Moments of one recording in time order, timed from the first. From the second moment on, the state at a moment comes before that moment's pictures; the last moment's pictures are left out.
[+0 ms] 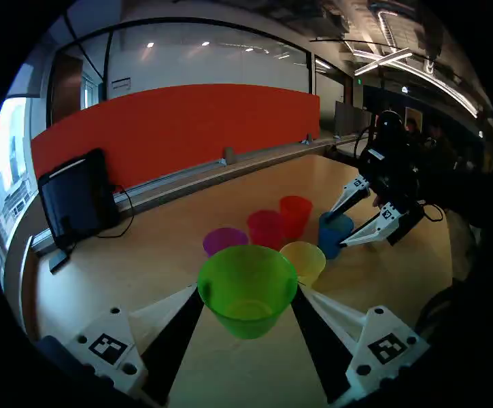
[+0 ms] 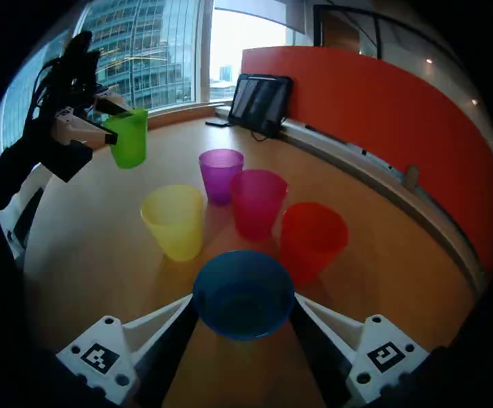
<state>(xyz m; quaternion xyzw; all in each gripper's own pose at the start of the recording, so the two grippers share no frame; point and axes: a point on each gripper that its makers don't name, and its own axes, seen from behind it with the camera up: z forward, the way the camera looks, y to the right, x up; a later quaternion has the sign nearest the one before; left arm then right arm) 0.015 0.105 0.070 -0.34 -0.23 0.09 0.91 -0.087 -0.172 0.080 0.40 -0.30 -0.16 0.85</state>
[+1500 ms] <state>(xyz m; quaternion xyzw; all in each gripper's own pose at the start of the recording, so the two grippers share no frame) 0.099 0.180 0.029 -0.38 -0.05 0.02 0.92 0.114 -0.164 0.048 0.39 -0.07 -0.06 0.92</state>
